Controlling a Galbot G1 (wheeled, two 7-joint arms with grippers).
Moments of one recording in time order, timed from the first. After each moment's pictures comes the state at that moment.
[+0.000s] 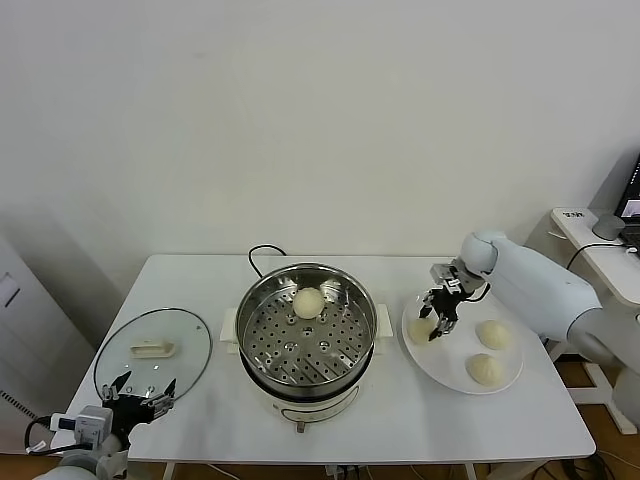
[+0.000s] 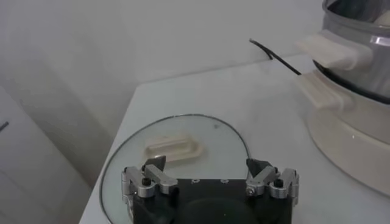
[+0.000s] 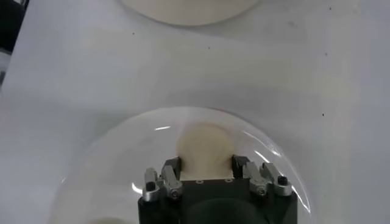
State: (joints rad) left arm 1.63 -0.98 -0.62 -2.10 -0.43 0.49 -0.18; right arm 0.19 0.92 -0.98 0.83 0.11 0.09 -1.24
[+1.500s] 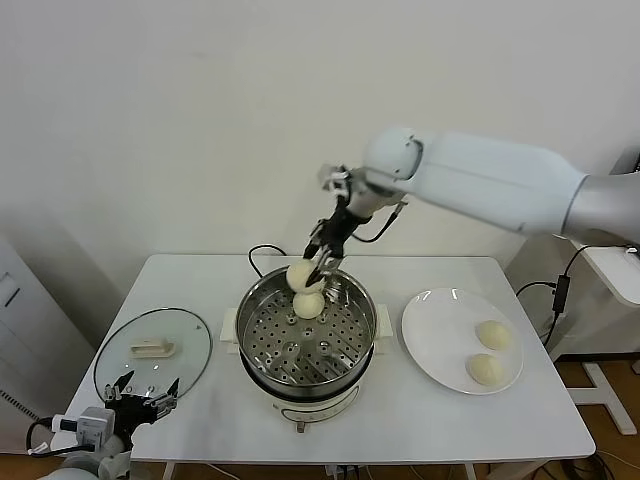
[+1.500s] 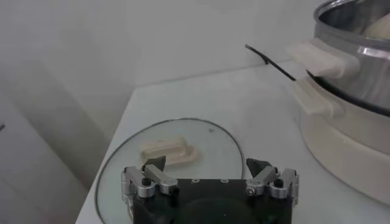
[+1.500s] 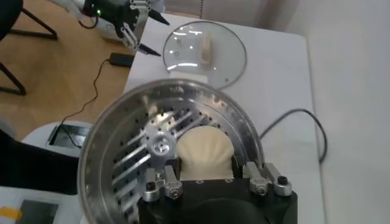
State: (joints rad) left arm 1.63 -1.00 -0.62 -2.12 -0.43 0.49 -0.18; right arm 0.73 1.18 -1.42 1.27 0.93 -0.40 -0.99
